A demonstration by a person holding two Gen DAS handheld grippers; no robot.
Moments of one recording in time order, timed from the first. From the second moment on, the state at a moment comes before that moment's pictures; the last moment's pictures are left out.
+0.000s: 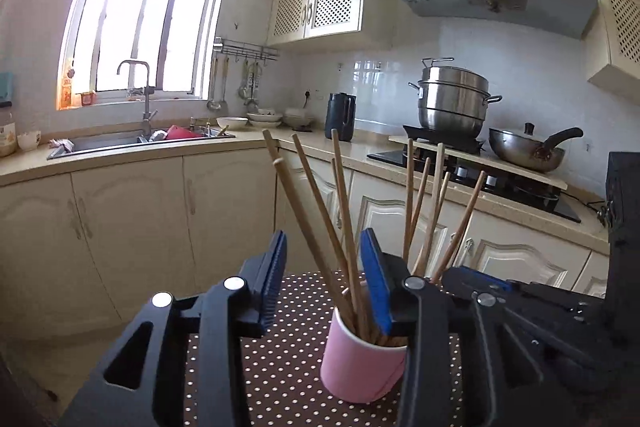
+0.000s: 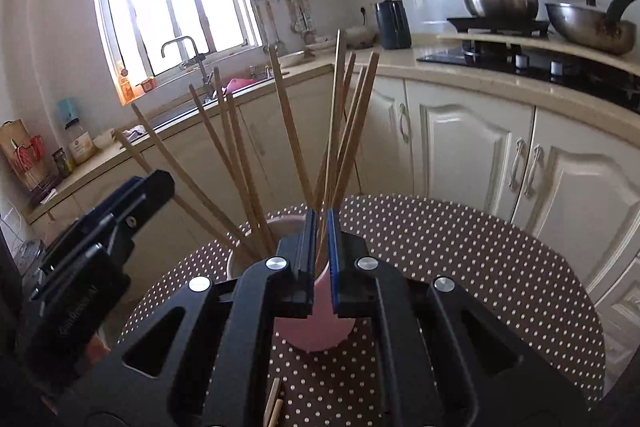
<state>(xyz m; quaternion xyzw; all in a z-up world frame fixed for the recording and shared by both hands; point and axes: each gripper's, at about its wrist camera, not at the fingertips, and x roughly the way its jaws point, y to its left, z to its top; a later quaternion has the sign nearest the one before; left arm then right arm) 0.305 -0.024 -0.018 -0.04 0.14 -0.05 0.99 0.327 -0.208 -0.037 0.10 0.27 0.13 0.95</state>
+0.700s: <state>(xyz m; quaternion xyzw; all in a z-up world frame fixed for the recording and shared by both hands) 0.235 -0.026 -0.014 -0.02 0.14 -0.05 0.99 0.240 -0.233 -0.020 0.11 0.23 0.11 0.96</state>
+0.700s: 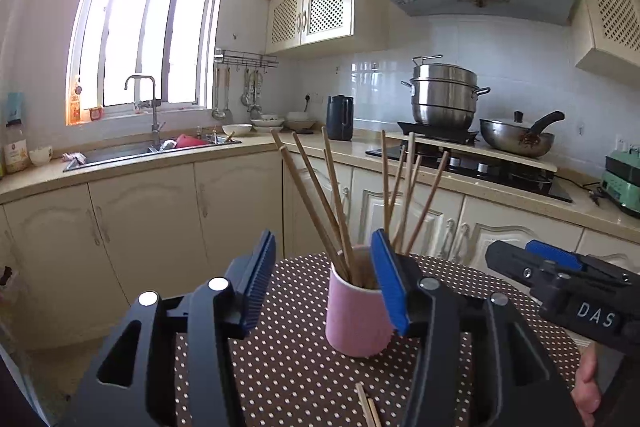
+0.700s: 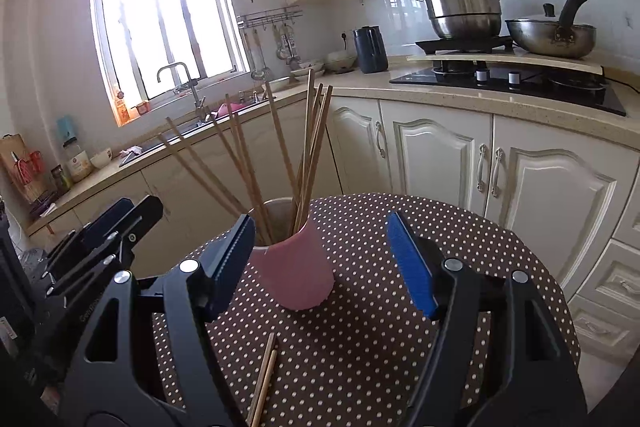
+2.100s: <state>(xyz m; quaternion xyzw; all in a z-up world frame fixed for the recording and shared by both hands) 0.164 0.019 -0.131 -0.03 0.34 -0.05 0.94 0.212 -0.157 -0.145 -0.01 0.45 0.10 0.89</state>
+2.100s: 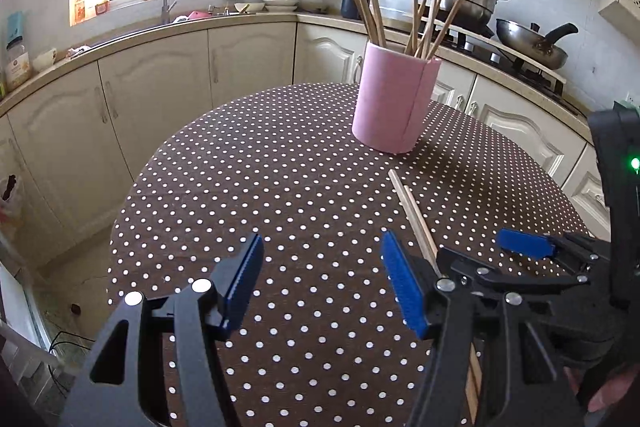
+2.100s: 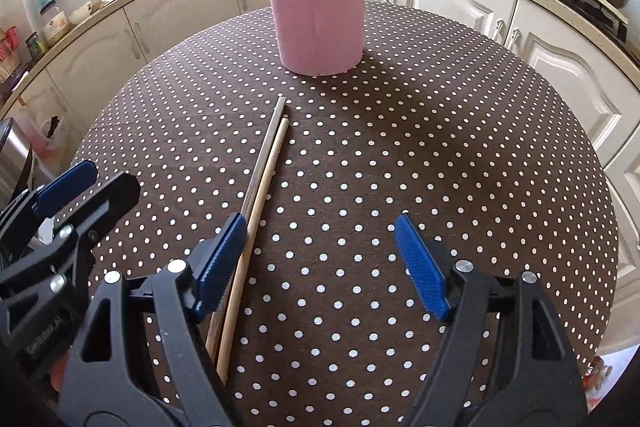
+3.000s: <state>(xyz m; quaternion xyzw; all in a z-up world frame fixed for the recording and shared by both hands) 0.211 -0.053 -0.146 0.03 0.45 -0.08 0.89 0.217 -0.219 -0.135 0.16 0.39 0.20 0.88</state>
